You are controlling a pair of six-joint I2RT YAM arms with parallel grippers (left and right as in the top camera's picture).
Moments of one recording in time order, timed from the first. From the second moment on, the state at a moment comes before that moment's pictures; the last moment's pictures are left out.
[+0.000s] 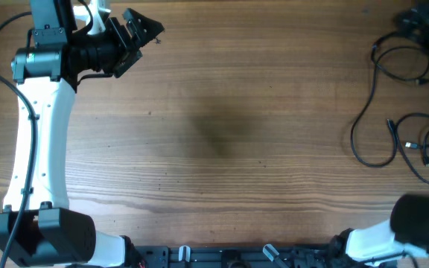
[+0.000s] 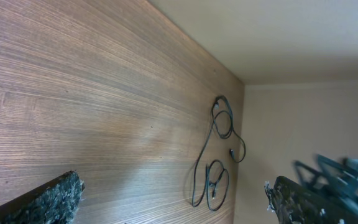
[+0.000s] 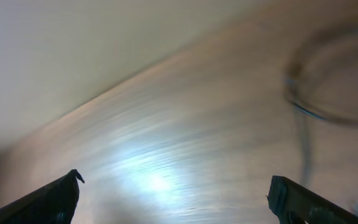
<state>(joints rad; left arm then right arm) 0.07 1.64 1.64 -0.83 0.75 -0.60 -0.37 1.68 1.92 -1.07 -0.51 0.17</state>
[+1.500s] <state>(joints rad) 0.07 1.64 1.64 -0.83 0.74 -0.60 0.04 1.24 1.63 -0.87 -0.40 -0.27</state>
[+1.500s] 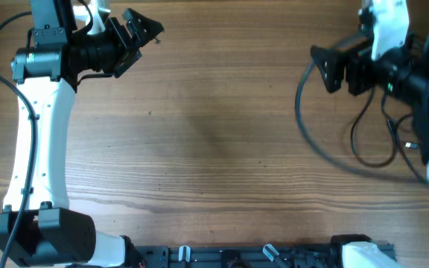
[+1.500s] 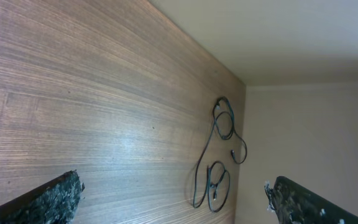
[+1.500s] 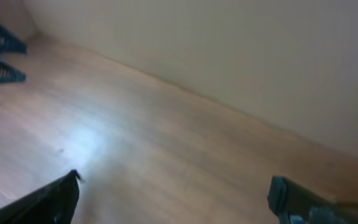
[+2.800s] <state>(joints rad) 0.07 1.64 1.64 -0.83 0.74 -0.60 0.04 0.02 0.01 0.04 -0.43 -0.44</state>
